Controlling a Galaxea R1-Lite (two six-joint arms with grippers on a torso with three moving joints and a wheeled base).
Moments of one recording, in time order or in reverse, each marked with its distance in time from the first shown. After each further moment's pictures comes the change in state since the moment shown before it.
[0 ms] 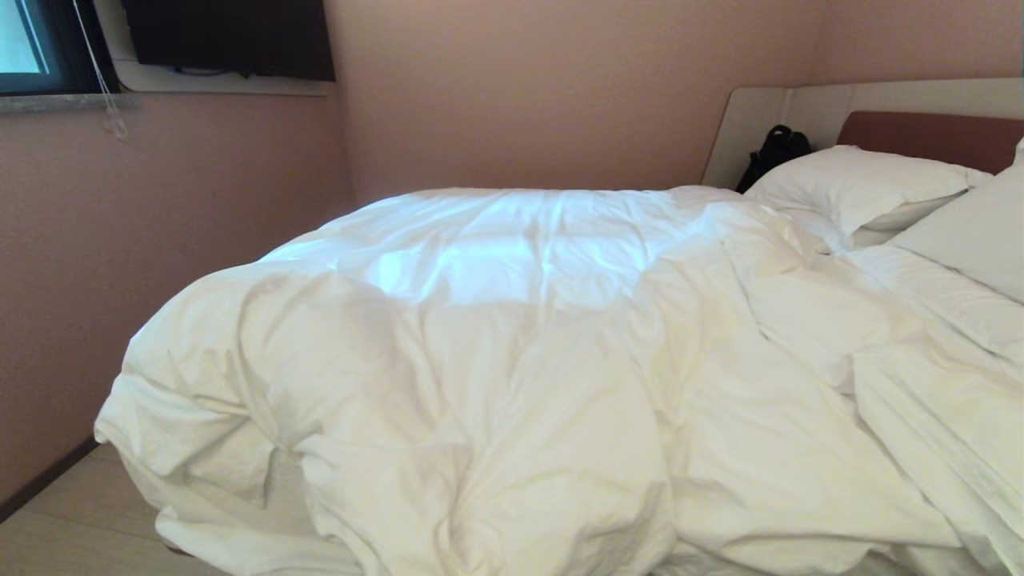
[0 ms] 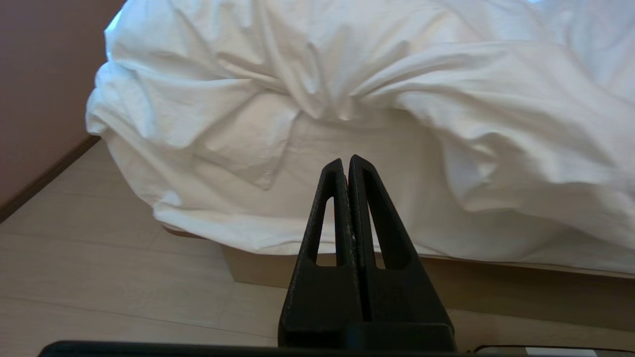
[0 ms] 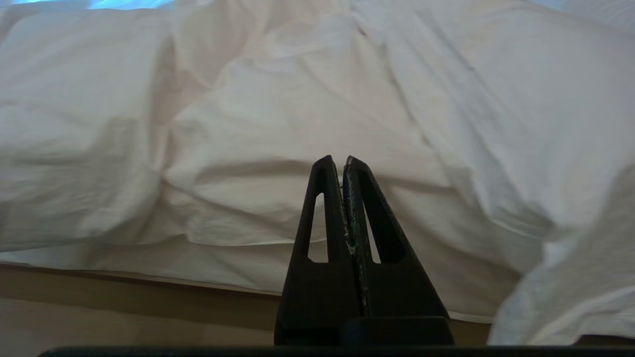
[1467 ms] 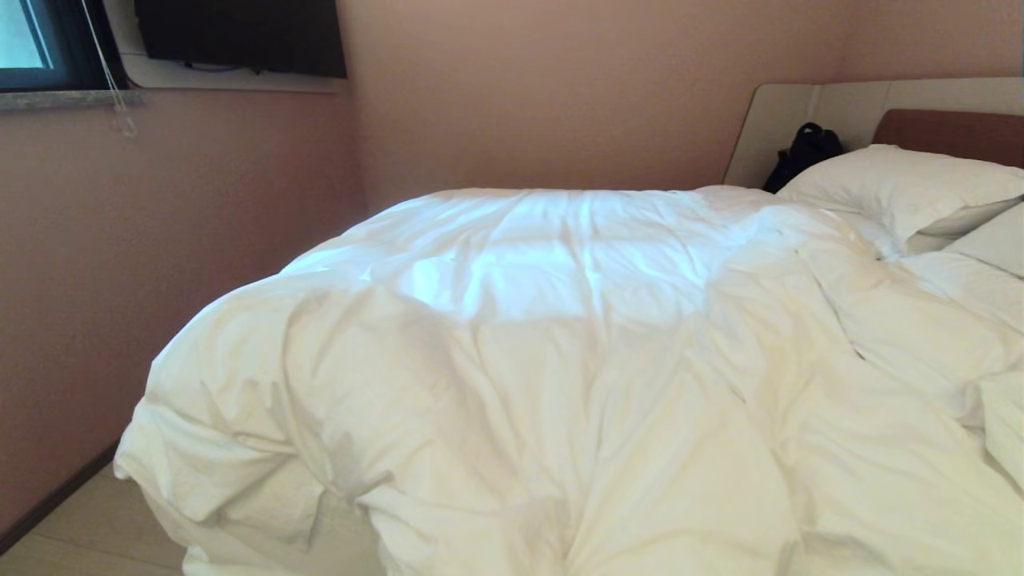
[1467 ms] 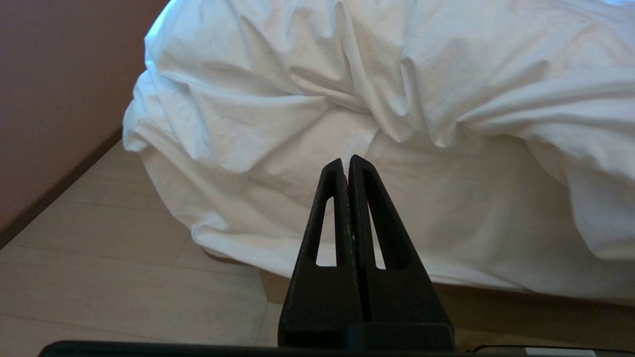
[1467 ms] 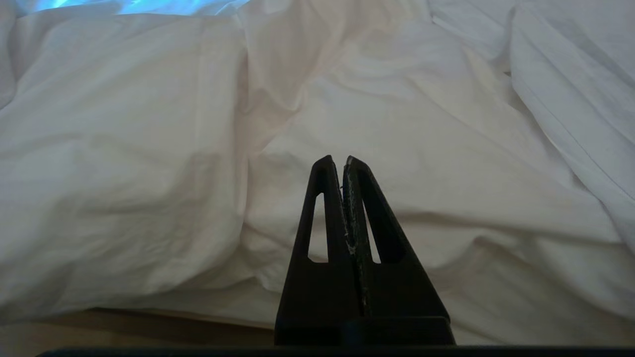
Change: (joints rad) left arm 0.000 0.000 0.000 0.000 0.000 -0.004; right arm 0.000 0.000 0.000 0.000 0.000 0.001
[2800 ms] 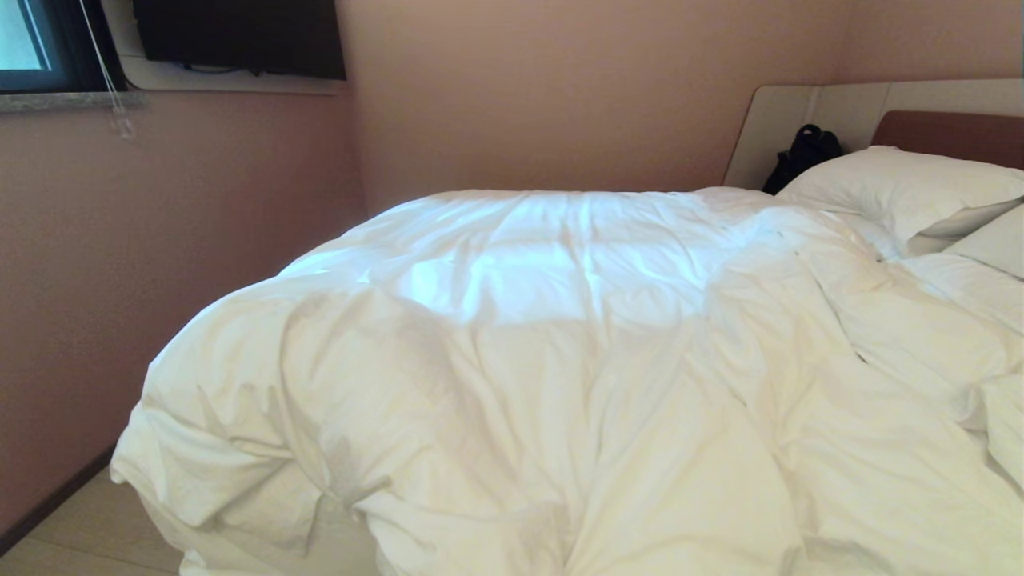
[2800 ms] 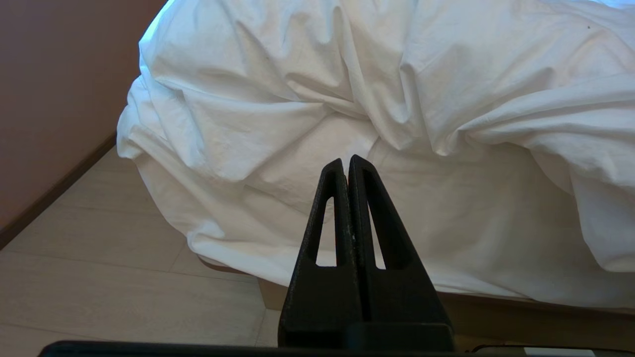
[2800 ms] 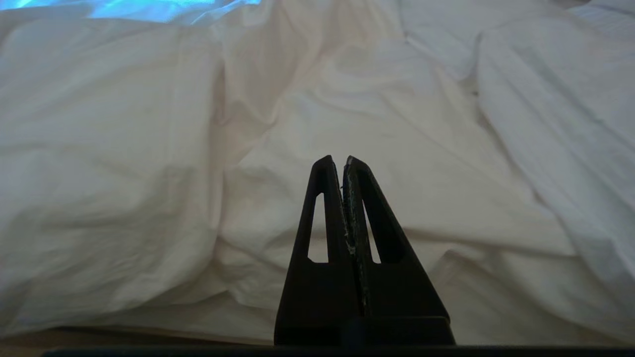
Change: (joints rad) left arm 0.000 0.000 0.000 0.000 -0.002 -0.001; right arm 0.000 0.000 -0.013 -0.009 -0.038 -0.052
